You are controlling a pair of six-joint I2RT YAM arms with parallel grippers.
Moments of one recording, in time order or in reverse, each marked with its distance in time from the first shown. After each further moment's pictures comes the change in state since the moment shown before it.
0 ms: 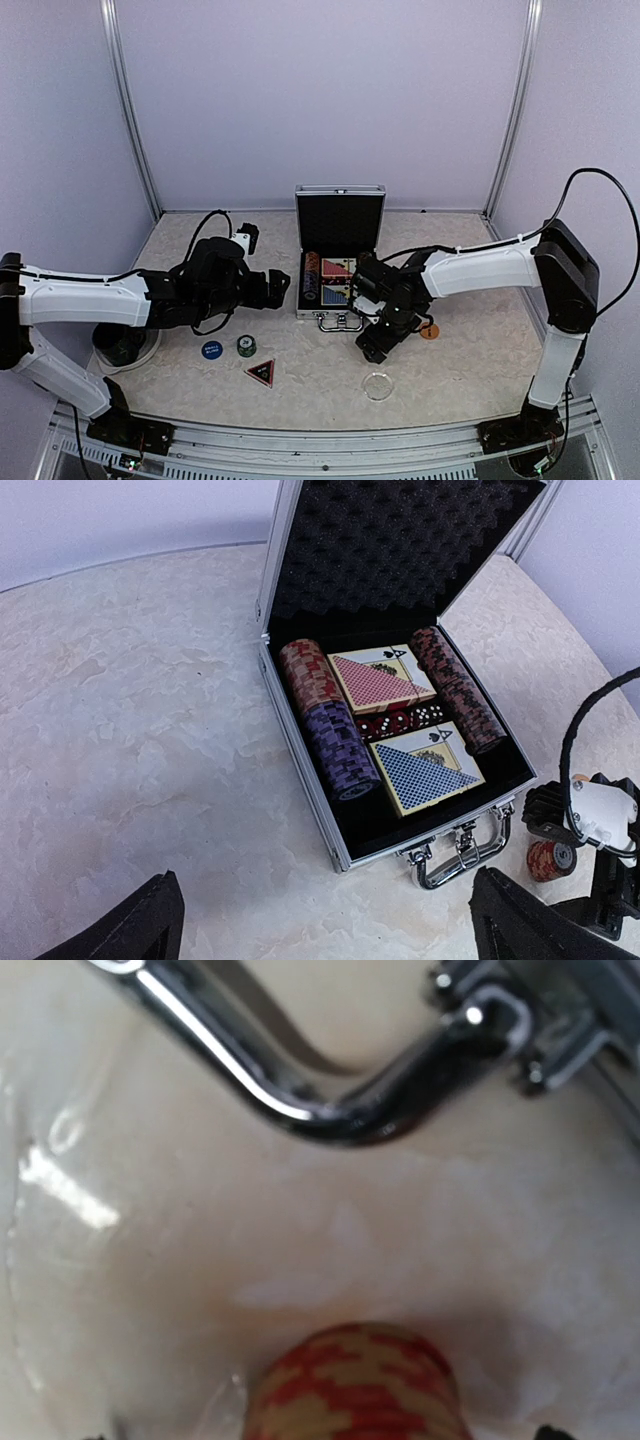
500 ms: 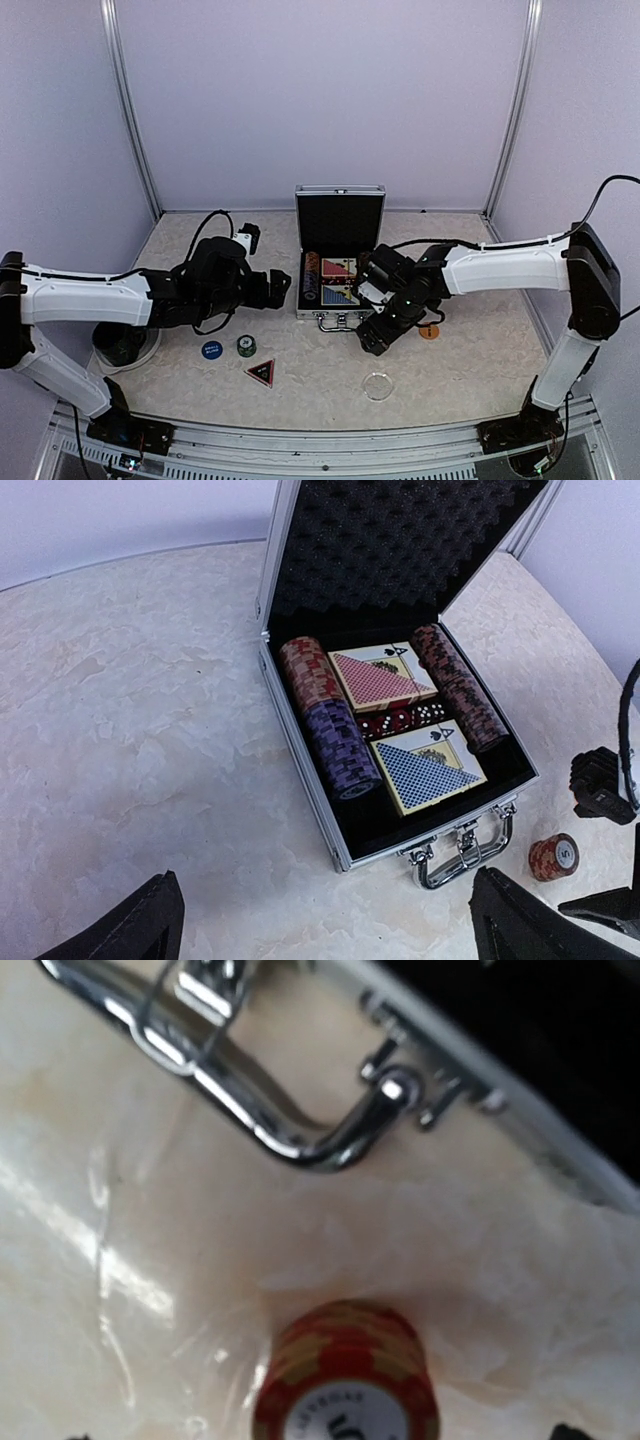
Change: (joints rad) left arm 0.000 0.013 0.011 -0.004 0.000 0.002; right arm -0.002 -0.135 -0.050 0.060 0.000 0.047
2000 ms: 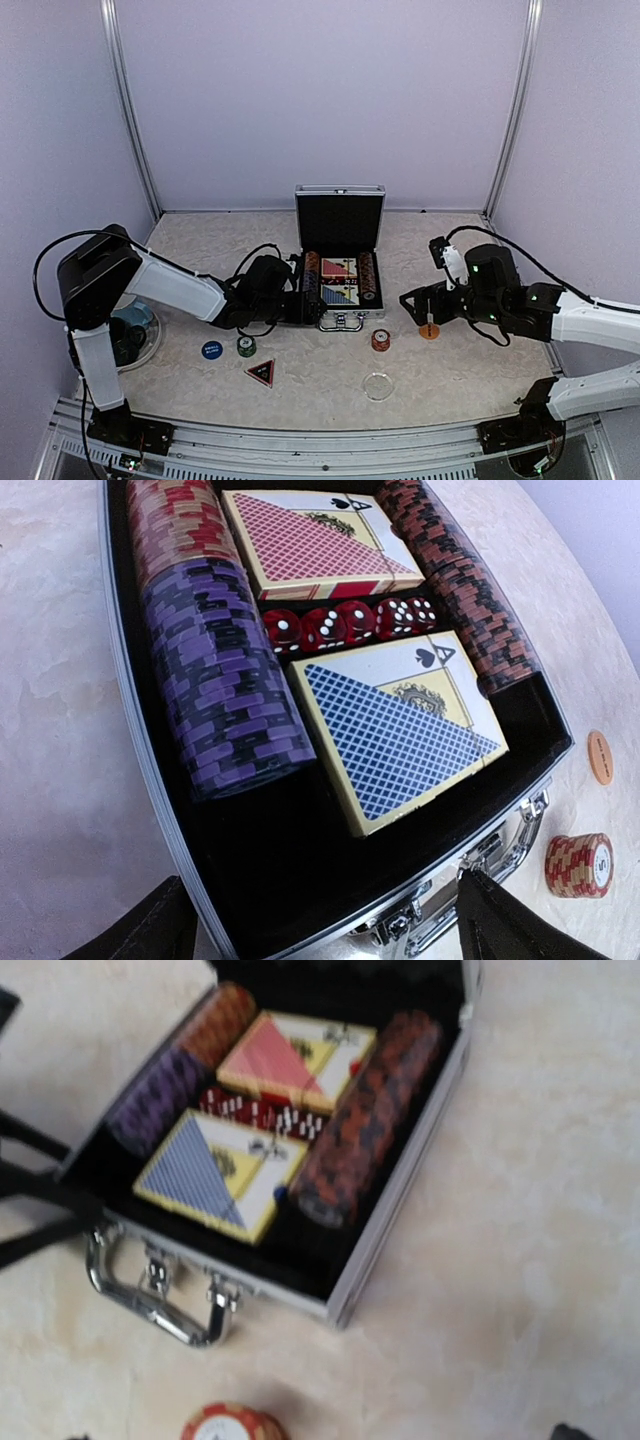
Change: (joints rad) left arm 0.060 0.510 0.145 0.249 0.328 -0.104; right arm -0.153 -0.703 -0.554 0.554 0.053 0.114
